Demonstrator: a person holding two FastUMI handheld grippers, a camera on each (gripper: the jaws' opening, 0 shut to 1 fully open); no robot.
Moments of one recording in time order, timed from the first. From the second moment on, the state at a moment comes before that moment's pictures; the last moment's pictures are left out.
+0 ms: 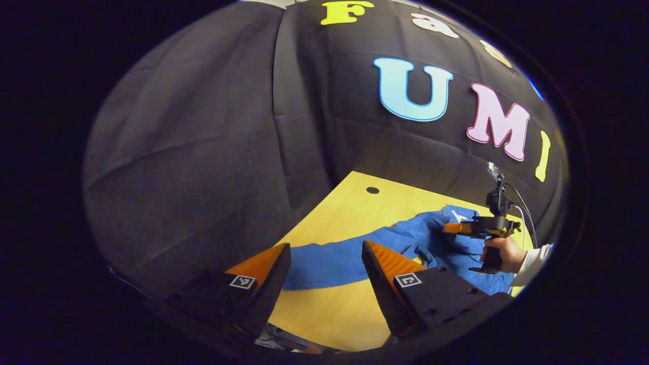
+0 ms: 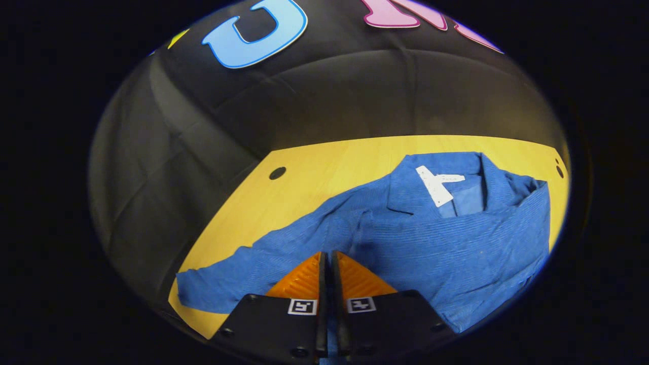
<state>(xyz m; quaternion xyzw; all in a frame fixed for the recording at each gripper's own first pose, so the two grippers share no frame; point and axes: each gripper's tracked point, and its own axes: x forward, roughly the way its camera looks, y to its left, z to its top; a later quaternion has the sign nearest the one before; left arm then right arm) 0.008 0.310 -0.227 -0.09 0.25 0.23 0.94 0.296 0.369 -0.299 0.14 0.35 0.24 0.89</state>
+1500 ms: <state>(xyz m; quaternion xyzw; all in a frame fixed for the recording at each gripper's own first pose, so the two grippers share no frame) 0.035 0.376 -0.389 -0.13 0.44 0.22 0.86 0.162 0.231 -0.058 0.09 0.17 0.29 0.94</state>
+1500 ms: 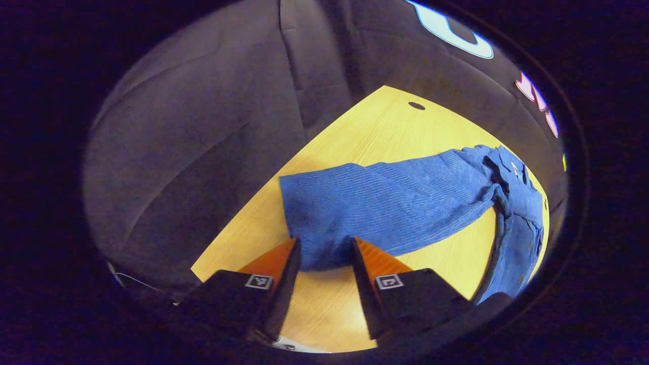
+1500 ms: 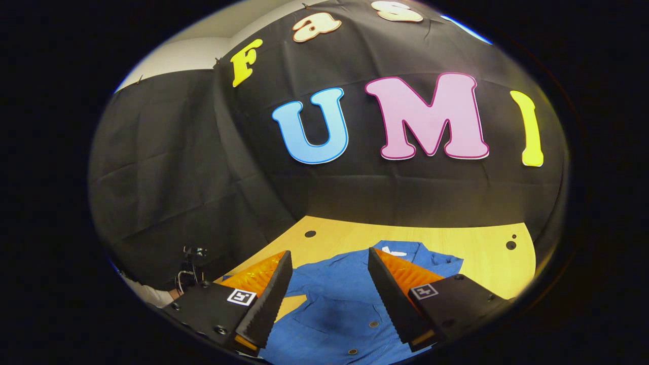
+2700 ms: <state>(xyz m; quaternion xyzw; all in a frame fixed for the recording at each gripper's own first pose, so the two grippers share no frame) 0.166 0.229 -0.163 -0.17 0.24 0.00 0.96 0.100 0.136 -0.064 0.12 0.15 0.23 0.95</state>
